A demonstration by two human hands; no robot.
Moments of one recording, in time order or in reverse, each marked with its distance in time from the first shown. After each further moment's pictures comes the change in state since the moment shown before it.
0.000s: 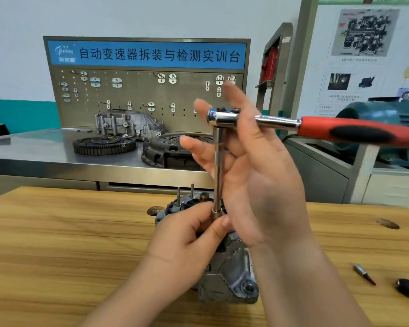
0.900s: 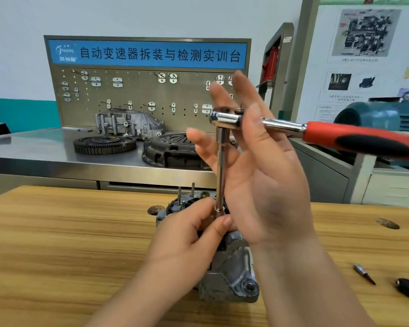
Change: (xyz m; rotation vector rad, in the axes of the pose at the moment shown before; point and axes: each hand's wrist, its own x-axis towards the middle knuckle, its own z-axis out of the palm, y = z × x) left_hand -0.002 0.002 0.004 0.055 0.044 0.034; right_hand 0.000 -0.001 0.000 0.037 -0.012 -0.053
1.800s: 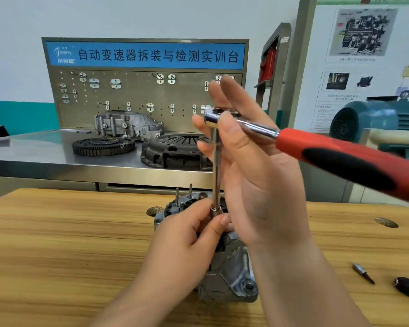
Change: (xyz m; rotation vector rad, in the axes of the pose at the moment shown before) left_hand -0.001 -0.002 0.001 0.033 -0.009 -0.040; right_hand -0.001 0.003 0.001 -0.263 0.036 -0.101
